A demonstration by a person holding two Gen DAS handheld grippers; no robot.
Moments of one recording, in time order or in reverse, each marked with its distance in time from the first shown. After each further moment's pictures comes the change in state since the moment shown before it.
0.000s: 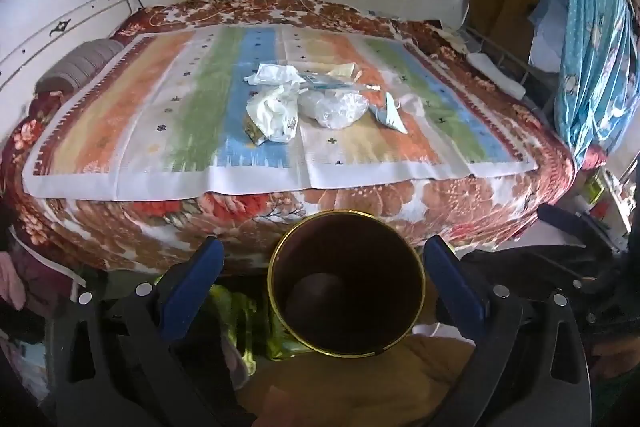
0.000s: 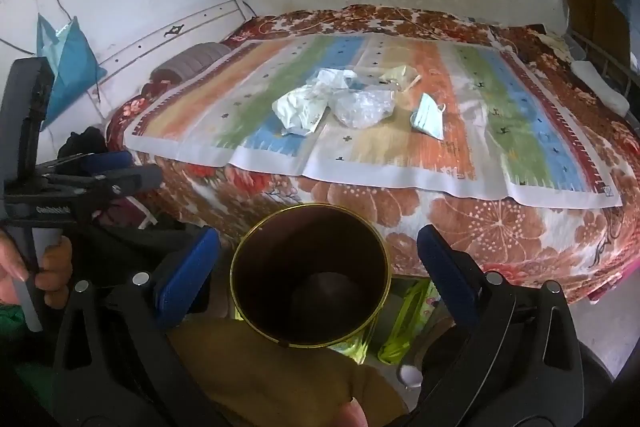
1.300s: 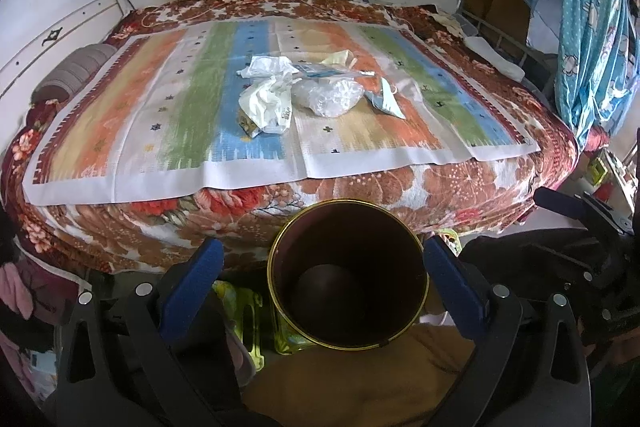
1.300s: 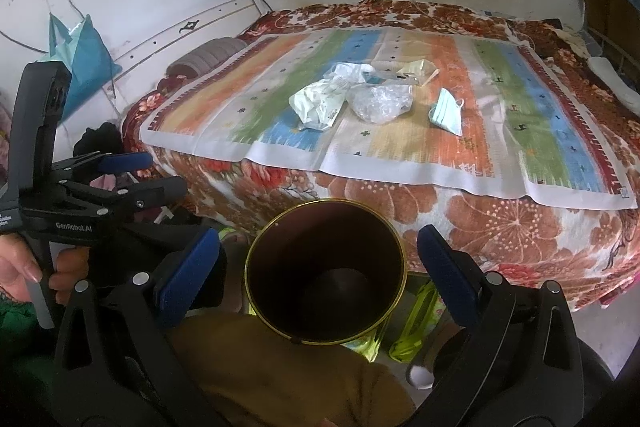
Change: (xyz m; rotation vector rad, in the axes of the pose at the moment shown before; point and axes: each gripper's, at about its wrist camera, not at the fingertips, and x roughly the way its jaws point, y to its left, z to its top) left arm 0.004 -0.013 -0.001 0.044 0.031 0.008; right arm 0.004 0.001 0.001 -0.002 0.025 0.065
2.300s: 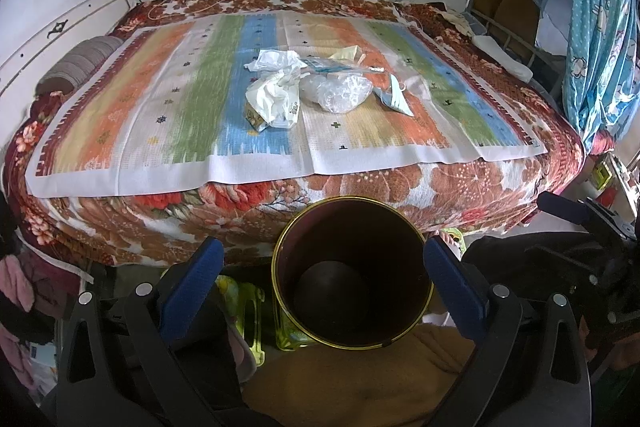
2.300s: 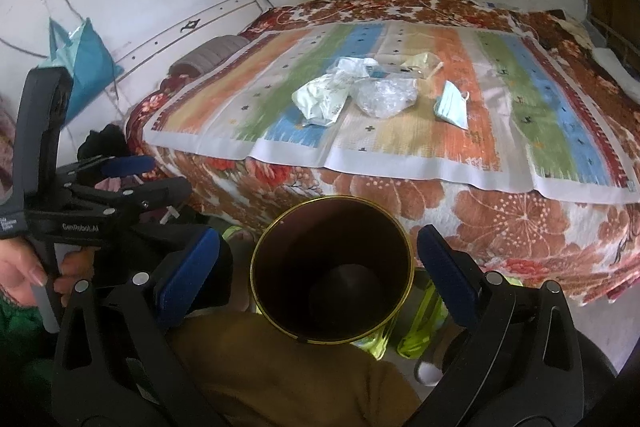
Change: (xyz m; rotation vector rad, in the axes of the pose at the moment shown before) left arm 0.004 0.007 0.000 -0.023 0.013 0.015; right arm 0.007 -0.003 0.002 0.018 0.024 0.026
